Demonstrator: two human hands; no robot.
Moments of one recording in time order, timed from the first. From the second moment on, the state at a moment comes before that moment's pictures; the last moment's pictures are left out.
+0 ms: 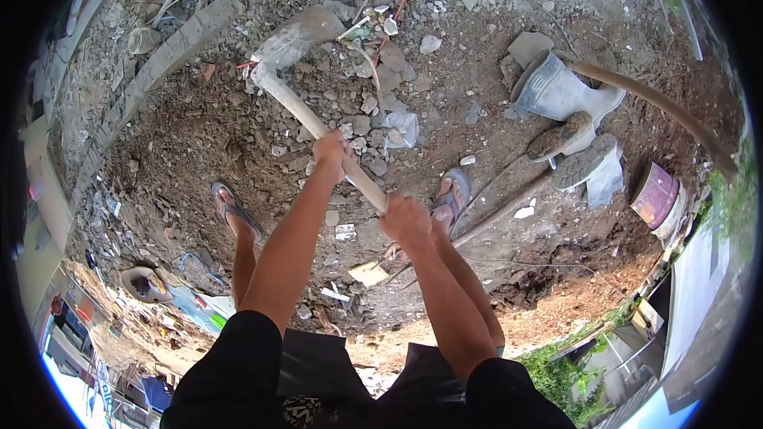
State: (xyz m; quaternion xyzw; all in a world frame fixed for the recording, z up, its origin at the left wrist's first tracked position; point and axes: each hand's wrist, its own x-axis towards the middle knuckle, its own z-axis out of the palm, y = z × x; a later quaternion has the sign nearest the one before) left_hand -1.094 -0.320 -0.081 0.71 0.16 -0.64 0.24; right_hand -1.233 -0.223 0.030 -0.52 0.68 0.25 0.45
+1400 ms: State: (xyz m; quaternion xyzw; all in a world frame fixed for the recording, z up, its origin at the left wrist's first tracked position) left_hand -0.979 -0.127 0.073 0.78 0.12 -0.57 0.22; right_hand -1.103 -0.022 0.172 -0.45 0.71 0.23 0.49
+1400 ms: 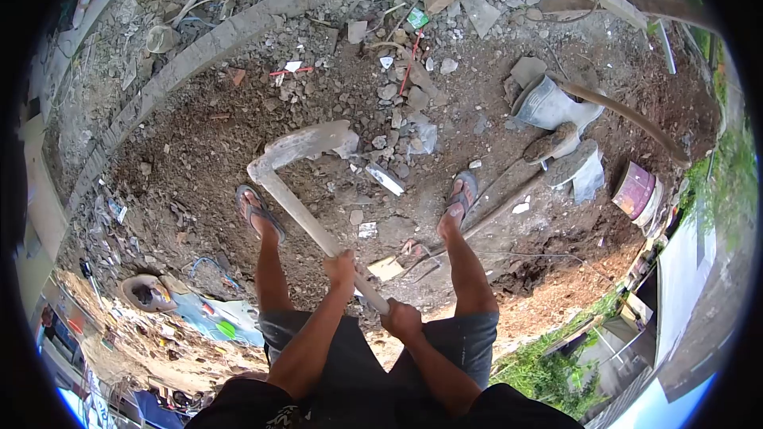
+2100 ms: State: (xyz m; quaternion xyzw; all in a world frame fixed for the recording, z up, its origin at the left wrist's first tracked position) left_hand -1.006 -0.385 -0.051 0.76 0.09 -0.61 0.19; right_hand -1.130 -0.285 0.075 -0.47 0.68 0.24 0.51
